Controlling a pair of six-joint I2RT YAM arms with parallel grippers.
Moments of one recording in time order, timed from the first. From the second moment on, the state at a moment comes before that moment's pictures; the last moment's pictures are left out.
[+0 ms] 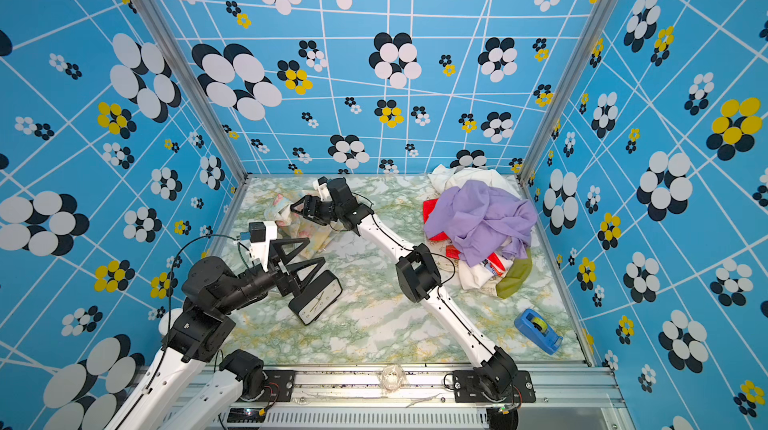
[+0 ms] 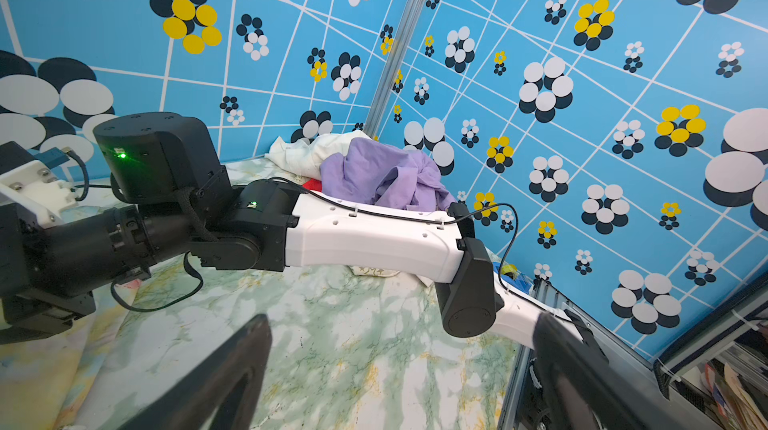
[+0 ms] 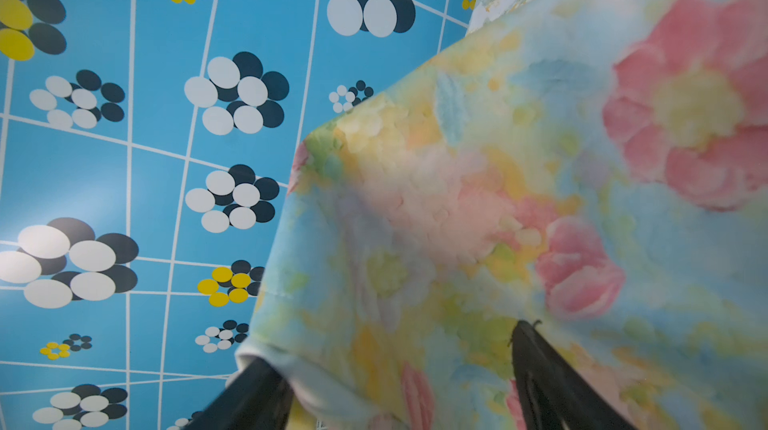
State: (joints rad) left arm -0.38 0.58 0.66 -0.08 0.57 -0.39; right arm 0.74 2.88 2.74 -0.16 -0.64 0.98
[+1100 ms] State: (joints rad) left arm -0.37 0.56 0.68 -0.18 0.50 -0.37; right arm 0.67 2.31 2.29 -0.51 -0.68 0.63
